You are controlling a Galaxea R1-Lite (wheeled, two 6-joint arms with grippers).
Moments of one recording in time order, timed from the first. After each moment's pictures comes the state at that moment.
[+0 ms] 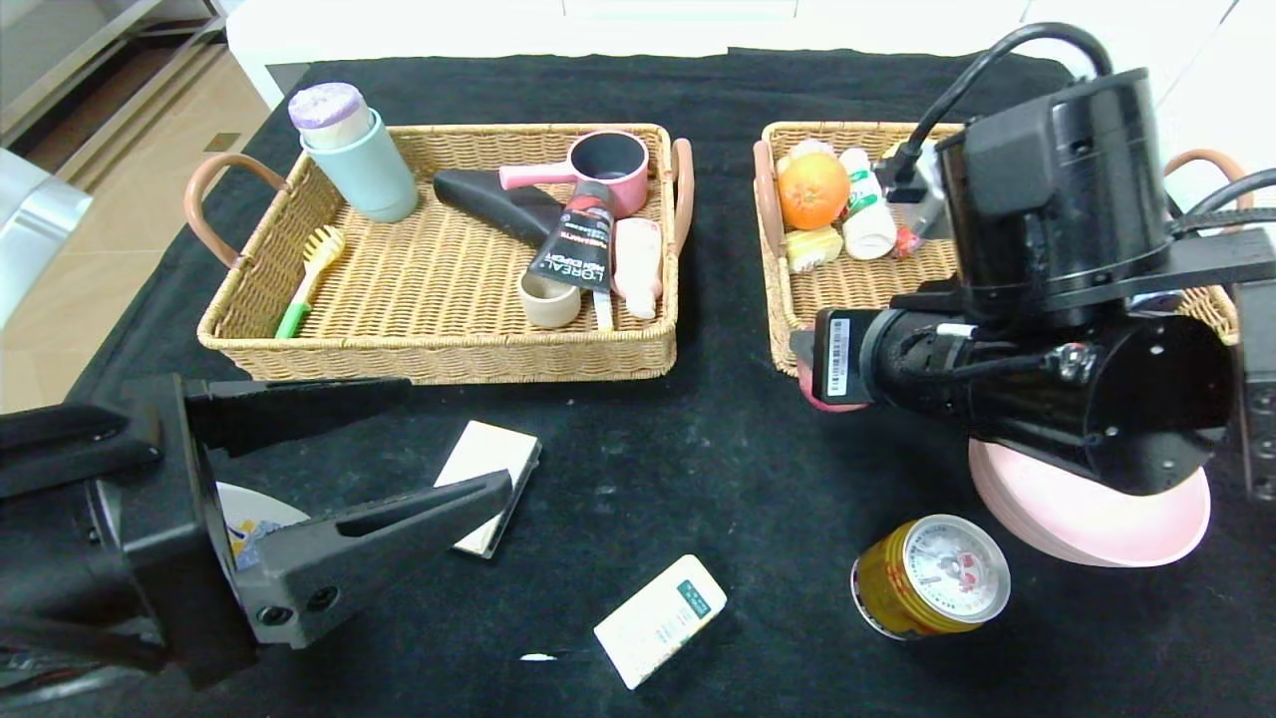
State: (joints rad) left arm -0.62 1.10 -0.79 -0.18 -0.16 0.02; right arm 0.80 1.70 -1.39 0.09 -0.59 0.34
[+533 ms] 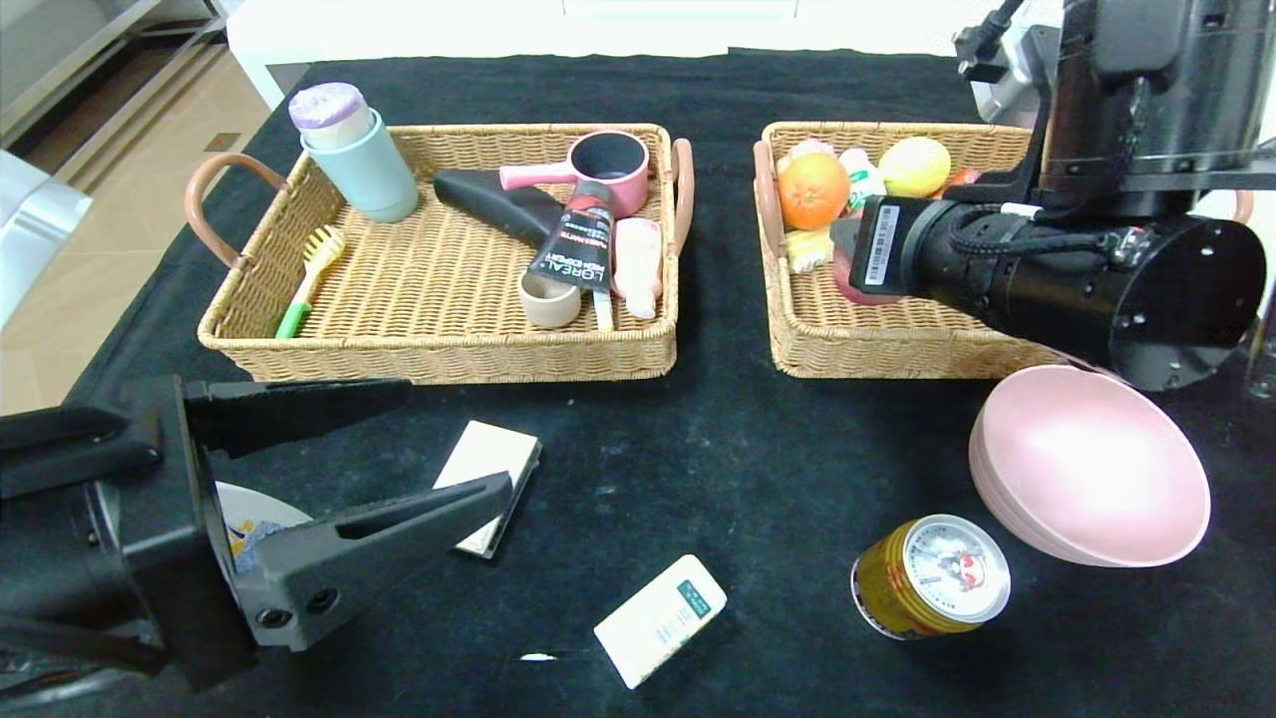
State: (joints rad) left arm -0.62 1.10 -0.79 -0.18 -0.16 0.02; right arm 0.69 1.71 -1.43 -0.15 -0.58 0.20
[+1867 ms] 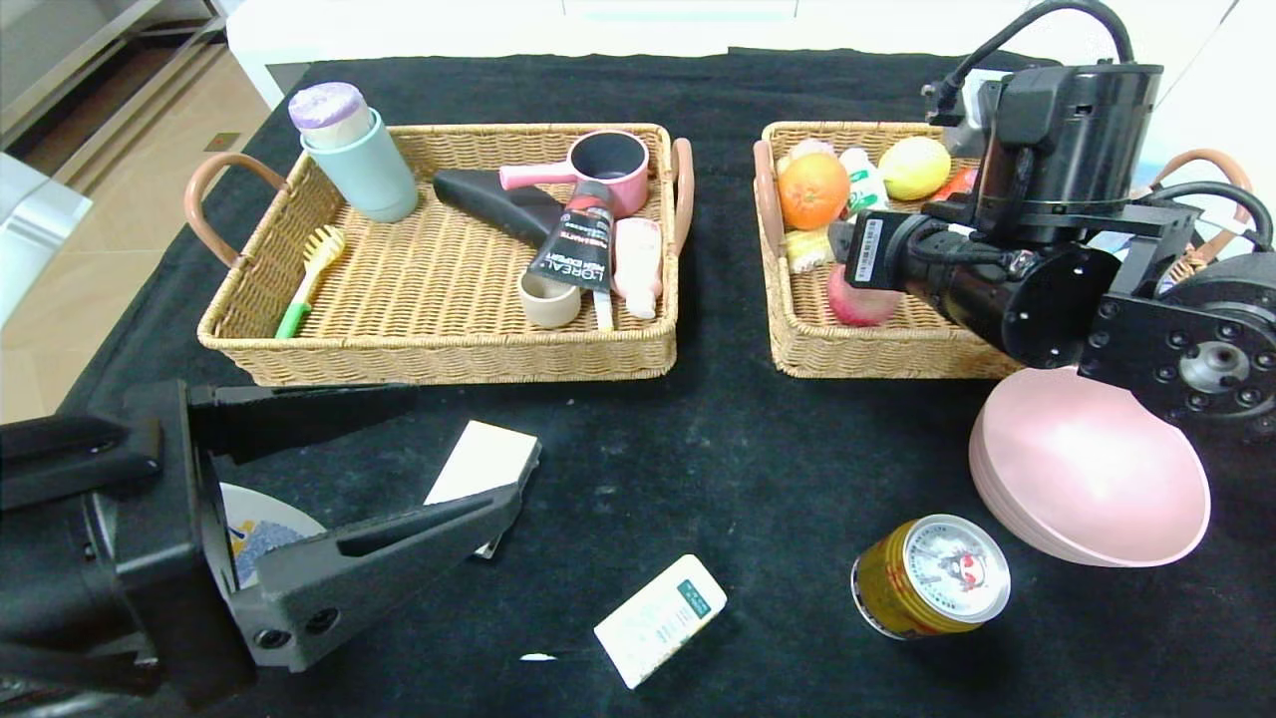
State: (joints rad) left arm -0.65 1.10 -0.79 -0.18 -0.16 0.02; right arm 0.56 1.83 -1.44 -0.33 -0.54 0.13
